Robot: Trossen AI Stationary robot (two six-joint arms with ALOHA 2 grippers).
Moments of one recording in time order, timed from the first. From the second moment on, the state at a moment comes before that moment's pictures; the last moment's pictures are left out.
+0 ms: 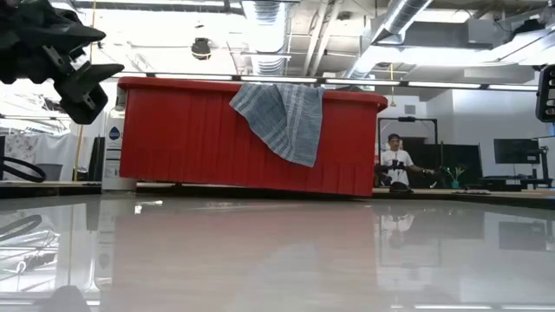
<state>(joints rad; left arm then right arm) -0.32 0.01 0.01 0.07 -0.24 -0.62 0.62 0.56 0.01 0.21 -0.34 -0.19</state>
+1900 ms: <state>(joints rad) -0.12 1.21 1.51 -0.49 -0.67 -0.12 0.60 0.56 0.06 0.67 0.21 0.33</state>
